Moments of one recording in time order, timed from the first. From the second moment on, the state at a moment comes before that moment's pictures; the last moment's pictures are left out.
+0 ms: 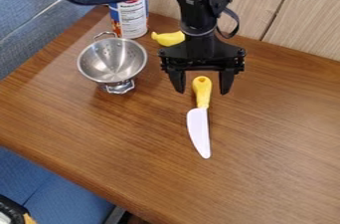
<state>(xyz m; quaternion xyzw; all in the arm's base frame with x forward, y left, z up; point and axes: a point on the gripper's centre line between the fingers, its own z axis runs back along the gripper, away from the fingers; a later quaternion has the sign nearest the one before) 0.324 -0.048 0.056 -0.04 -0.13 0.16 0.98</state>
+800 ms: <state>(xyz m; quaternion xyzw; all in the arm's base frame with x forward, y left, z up) 0.339 -0.056 0.028 0.00 -0.12 0.17 0.98</state>
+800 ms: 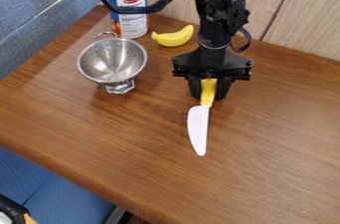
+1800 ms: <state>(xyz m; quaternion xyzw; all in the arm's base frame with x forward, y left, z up) 0.349 -0.060 0.081 -0.05 -0.13 0.14 0.98</state>
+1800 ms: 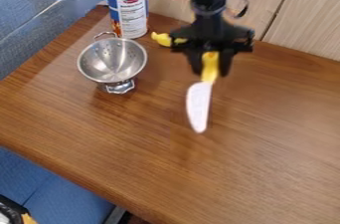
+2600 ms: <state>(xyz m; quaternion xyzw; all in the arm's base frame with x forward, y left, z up) 0.427 -0.117 0.066 -0.06 -0.14 0.14 0.98</state>
